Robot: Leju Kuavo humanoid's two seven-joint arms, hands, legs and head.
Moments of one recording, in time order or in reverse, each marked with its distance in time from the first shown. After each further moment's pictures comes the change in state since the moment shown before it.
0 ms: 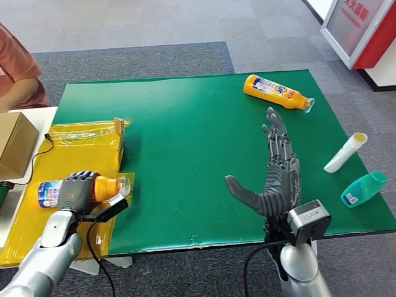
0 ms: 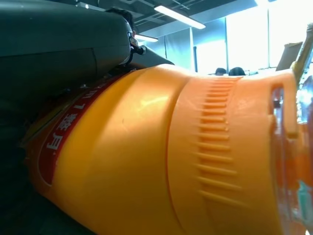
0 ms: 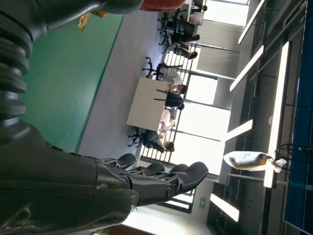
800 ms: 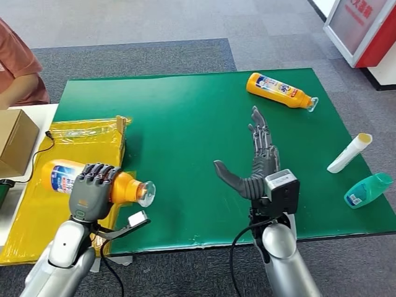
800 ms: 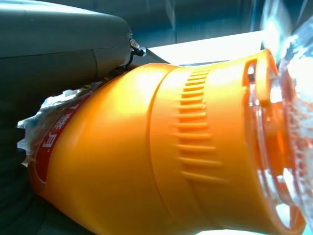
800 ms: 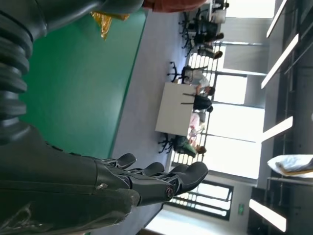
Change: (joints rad) left arm 0.226 -0.022 -0.136 -0.607 -0.147 0.038 0.026; right arm -0.093 0.066 -0.011 0.212 -0.031 -0.022 0.016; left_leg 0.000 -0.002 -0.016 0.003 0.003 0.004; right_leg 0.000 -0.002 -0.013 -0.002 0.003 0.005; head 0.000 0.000
